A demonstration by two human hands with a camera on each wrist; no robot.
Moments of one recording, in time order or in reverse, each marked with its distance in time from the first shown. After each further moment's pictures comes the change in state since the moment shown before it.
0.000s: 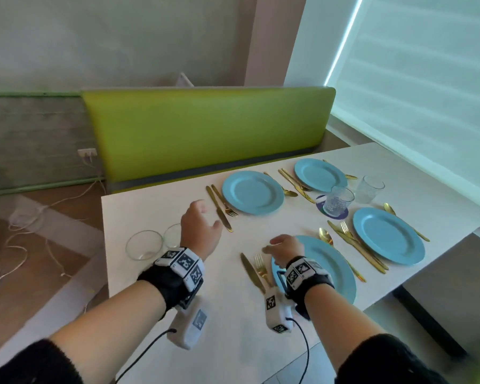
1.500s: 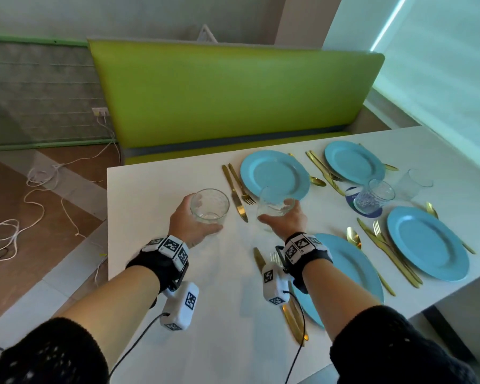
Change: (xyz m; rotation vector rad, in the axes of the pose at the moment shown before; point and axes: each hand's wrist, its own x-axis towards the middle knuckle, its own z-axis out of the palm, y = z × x) left_hand 0.053 -0.075 0.003 -0.109 -0.159 -0.244; right_hand 0.052 -0.053 0.032 0.051 0.101 -0.118
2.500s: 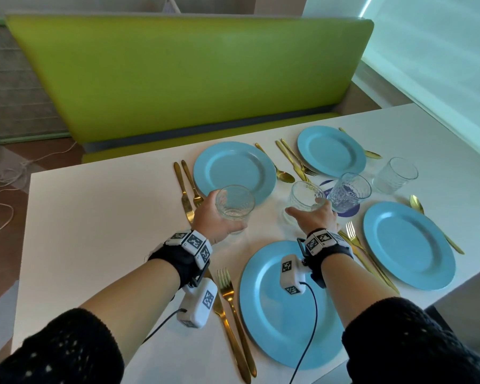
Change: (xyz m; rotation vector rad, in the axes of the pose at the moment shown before) left_hand 0.044 0.064 0.160 0.048 -0.146 0.033; right_hand 0.135 0.095 -0.100 -0.121 0.161 0.252
